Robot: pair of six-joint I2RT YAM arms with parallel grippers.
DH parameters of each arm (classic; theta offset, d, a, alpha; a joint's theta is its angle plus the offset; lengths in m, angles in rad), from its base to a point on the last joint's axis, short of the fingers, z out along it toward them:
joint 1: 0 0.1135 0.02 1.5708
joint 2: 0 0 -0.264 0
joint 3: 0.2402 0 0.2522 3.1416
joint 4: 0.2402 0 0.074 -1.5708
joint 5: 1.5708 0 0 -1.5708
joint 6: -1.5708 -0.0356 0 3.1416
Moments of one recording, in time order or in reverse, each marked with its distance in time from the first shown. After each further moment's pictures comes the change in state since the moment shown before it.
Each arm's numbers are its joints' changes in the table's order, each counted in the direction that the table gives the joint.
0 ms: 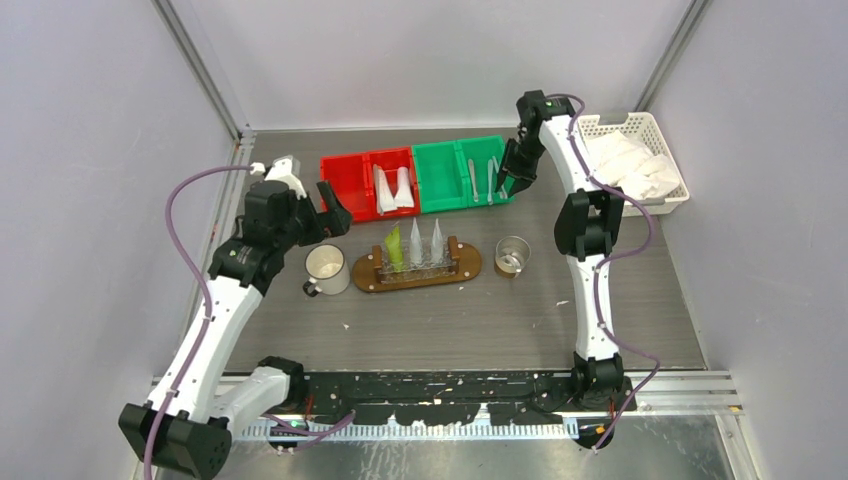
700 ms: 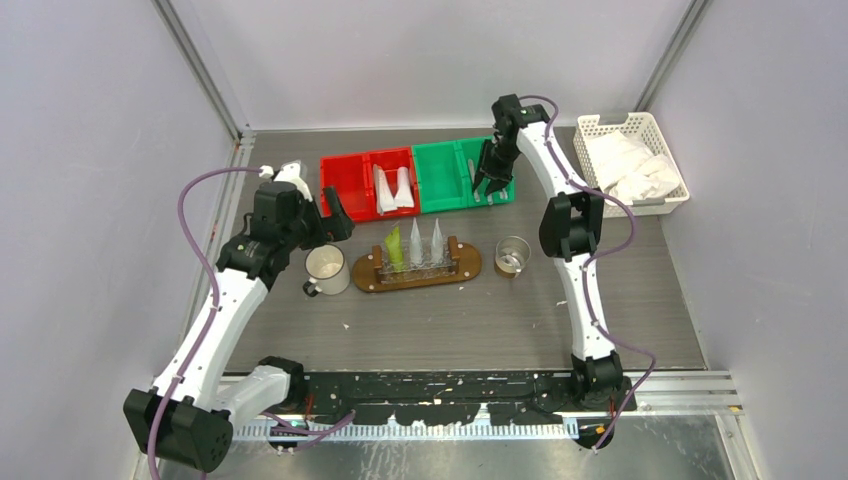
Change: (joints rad) left arm 0.000 -0.051 -0.027 0.014 -0.008 -0.023; right arm 0.074 -0.087 0.068 -0.108 -0.039 -0.027
